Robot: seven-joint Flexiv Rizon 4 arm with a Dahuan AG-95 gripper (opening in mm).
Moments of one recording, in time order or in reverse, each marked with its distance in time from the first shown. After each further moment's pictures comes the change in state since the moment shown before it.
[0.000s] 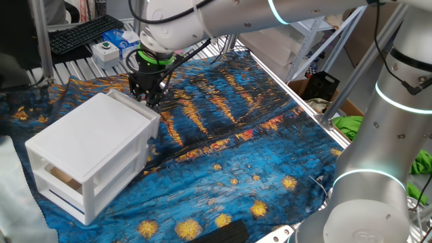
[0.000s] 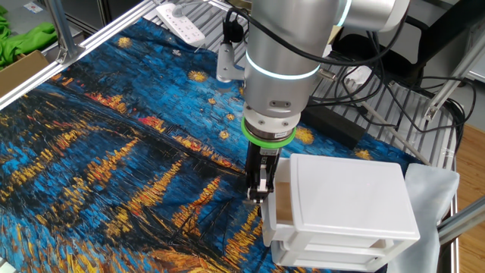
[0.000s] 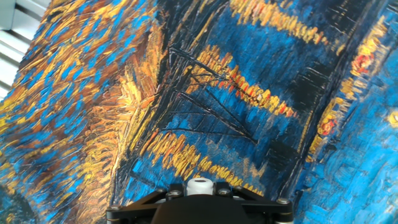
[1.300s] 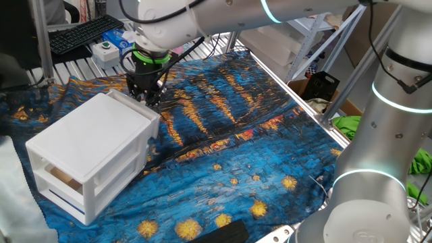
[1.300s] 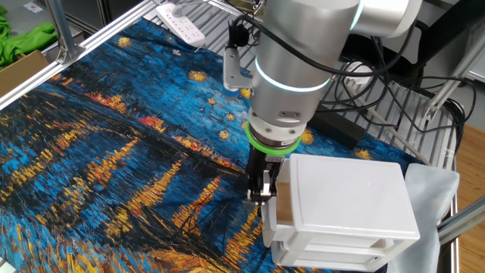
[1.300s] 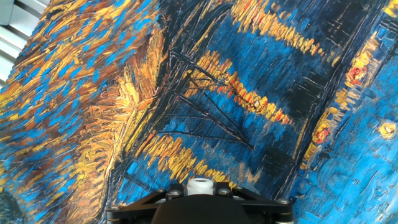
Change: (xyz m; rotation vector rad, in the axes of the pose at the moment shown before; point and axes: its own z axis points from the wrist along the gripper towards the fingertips) arm 0.000 0.000 0.000 0.033 -0.020 -0.047
